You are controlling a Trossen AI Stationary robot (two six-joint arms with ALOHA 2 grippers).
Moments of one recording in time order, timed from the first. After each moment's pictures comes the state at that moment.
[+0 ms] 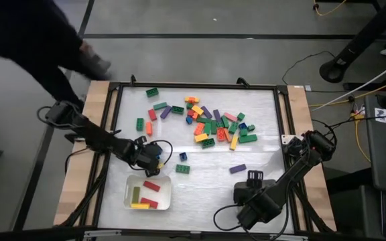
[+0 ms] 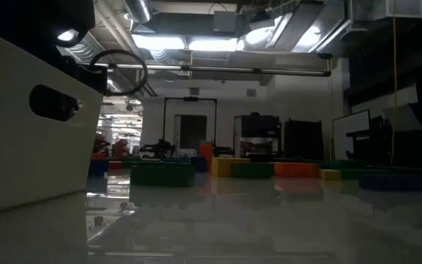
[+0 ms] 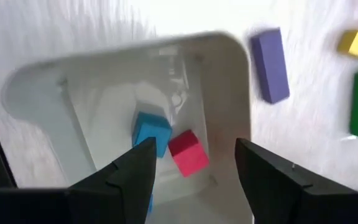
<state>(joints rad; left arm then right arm) -0.38 1.44 0.66 -0.53 -0.40 -0.73 0.78 1.89 1.61 -1.41 0.13 0.85</state>
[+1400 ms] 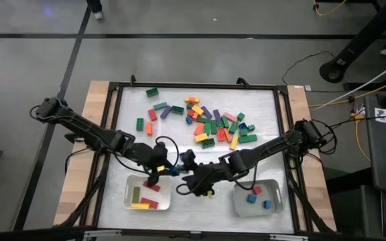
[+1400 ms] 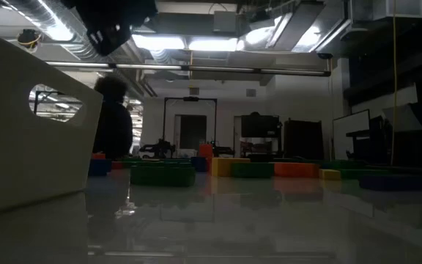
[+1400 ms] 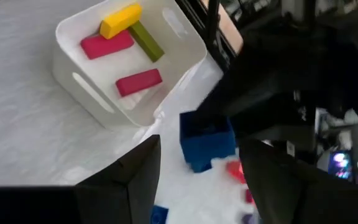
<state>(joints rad) -0.38 1.25 0.81 -0.10 -0.11 -0.51 0.41 1.89 1.61 -0.35 0.33 -0.67</state>
